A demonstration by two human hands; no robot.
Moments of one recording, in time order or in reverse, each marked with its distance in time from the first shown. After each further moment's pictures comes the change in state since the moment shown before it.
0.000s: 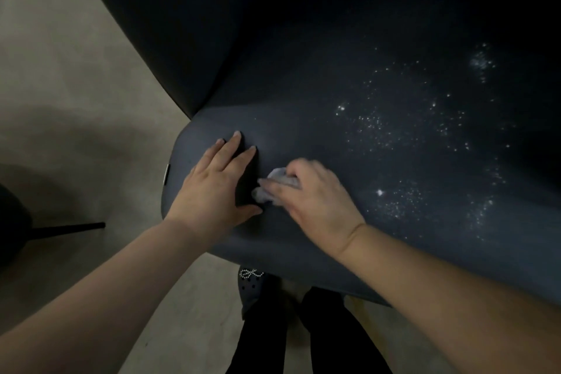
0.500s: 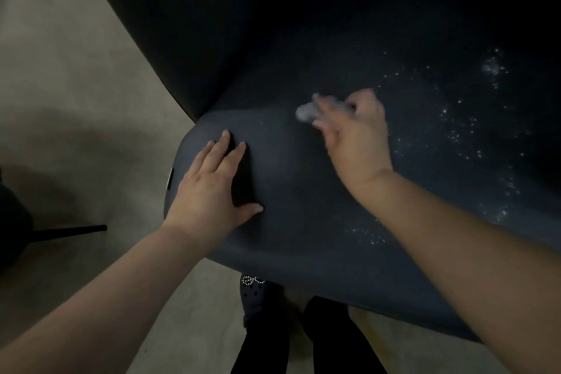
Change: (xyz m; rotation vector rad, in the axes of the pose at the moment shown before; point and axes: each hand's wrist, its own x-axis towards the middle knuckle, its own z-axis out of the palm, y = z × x) left_hand -0.002 -0.002 -0.003 -0.062 0.071 -0.073; right_hand 0.054 0.063 -0.015 -0.195 0.334 0.266
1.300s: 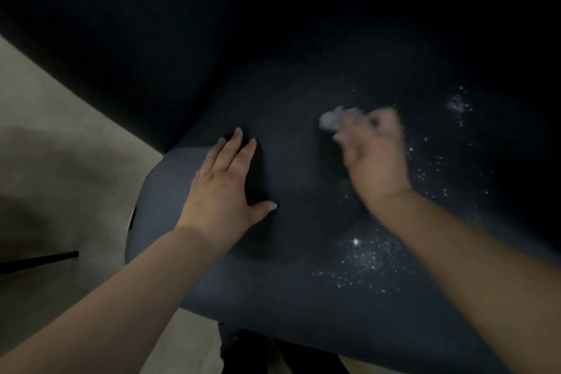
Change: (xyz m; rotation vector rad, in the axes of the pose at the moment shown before) left_hand 0.061 0.059 -0.004 -0.090 0.020 -0.004; right_hand 0.029 0.071 -0.021 0.234 0.120 0.175
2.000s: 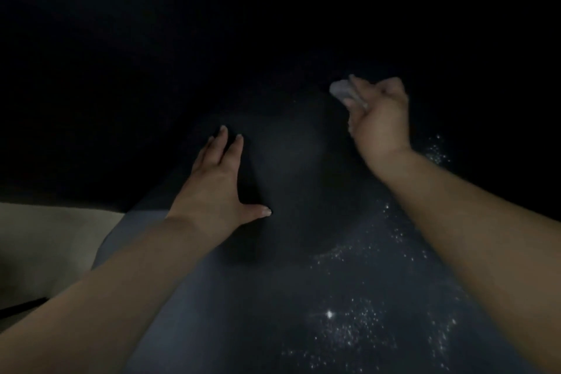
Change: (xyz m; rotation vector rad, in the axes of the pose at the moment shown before) left_hand 0.099 0.035 -0.018 -0.017 -0.041 -0.027; right_hand 0.135 0.037 -0.009 0.110 0.021 0.228
